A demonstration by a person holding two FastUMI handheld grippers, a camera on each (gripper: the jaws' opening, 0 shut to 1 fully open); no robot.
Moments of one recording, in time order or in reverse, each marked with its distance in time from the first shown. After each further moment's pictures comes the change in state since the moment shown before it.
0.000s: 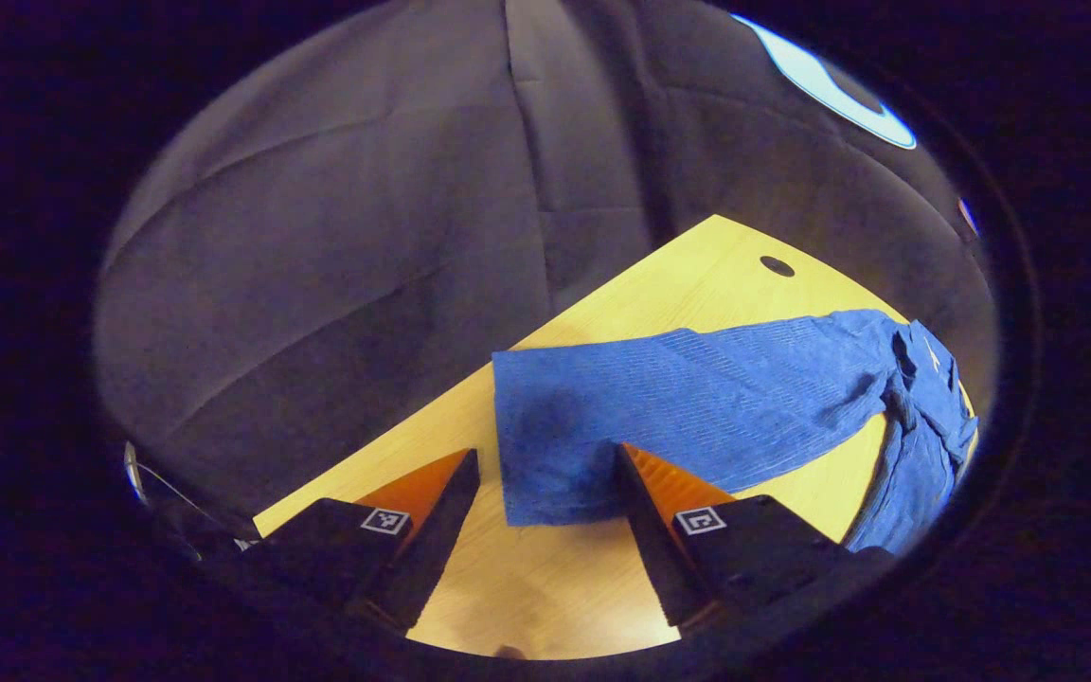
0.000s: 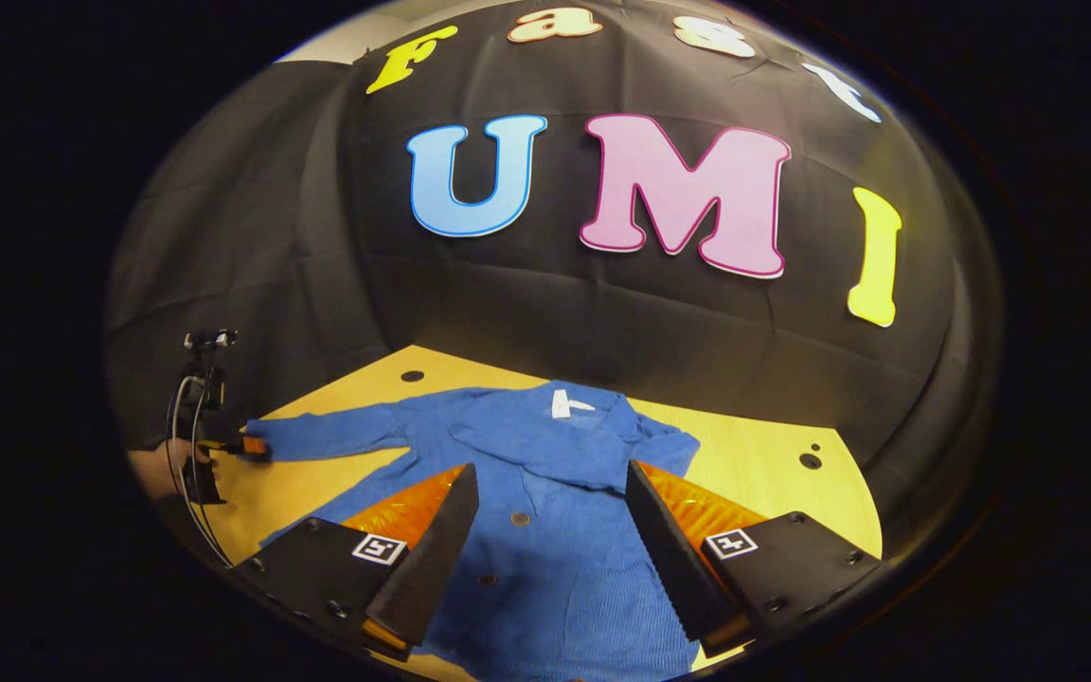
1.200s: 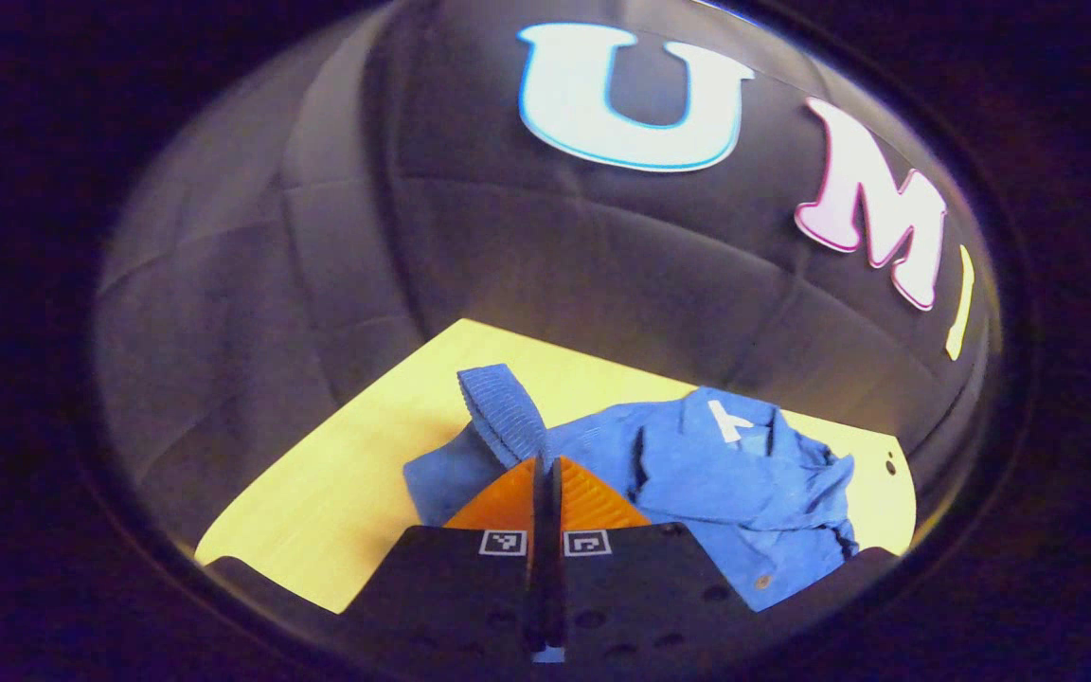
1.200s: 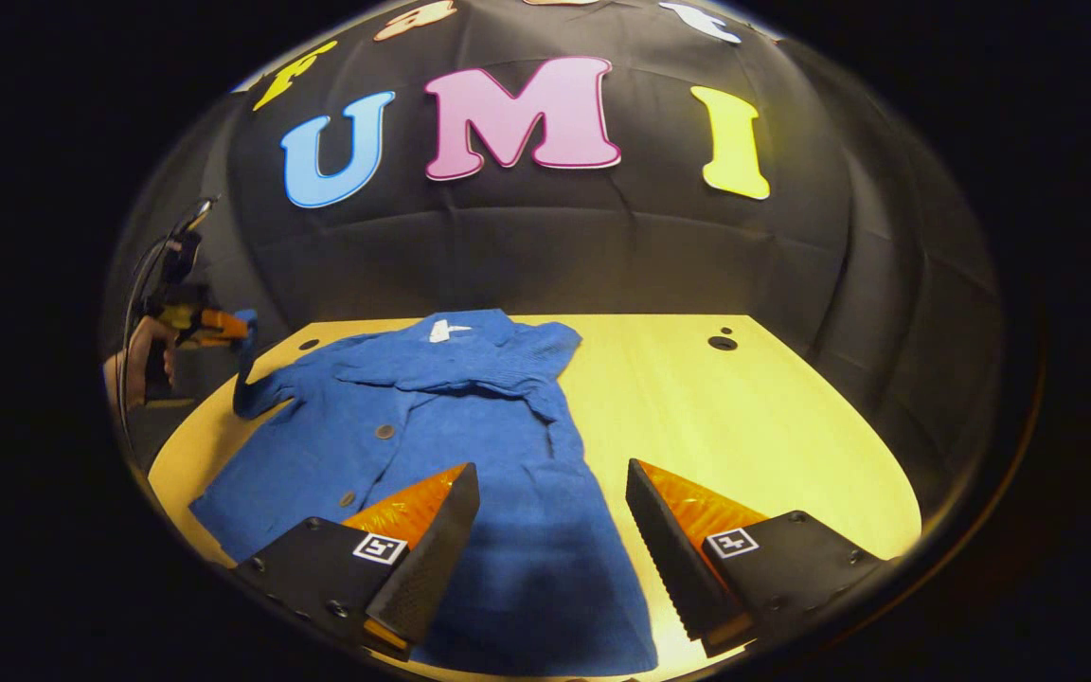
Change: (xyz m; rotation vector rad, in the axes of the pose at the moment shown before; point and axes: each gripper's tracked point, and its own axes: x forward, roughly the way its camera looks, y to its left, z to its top) left arm -0.099 -0.311 0.127 0.187 -0.304 -0.487; right arm -0.035 -0.150 -0.132 0.195 0.092 -0.245
